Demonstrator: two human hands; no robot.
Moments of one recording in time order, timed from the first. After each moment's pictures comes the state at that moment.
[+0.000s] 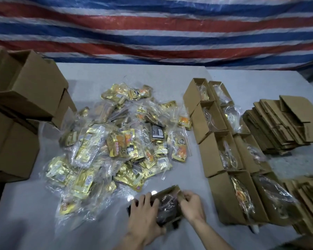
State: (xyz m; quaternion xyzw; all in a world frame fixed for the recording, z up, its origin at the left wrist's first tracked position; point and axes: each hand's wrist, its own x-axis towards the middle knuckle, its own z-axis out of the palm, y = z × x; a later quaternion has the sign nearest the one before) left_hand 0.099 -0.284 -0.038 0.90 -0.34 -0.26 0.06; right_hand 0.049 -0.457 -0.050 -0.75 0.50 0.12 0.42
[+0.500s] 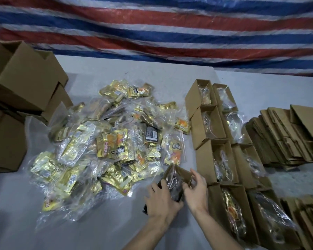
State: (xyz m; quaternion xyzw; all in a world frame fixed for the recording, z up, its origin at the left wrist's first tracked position) left_hand 0.109 -0.424 -0.027 0.93 -0.07 -0.29 0.19; right_hand 0.089 -0.533 -0.020 -0.78 0.43 -0.03 0.45
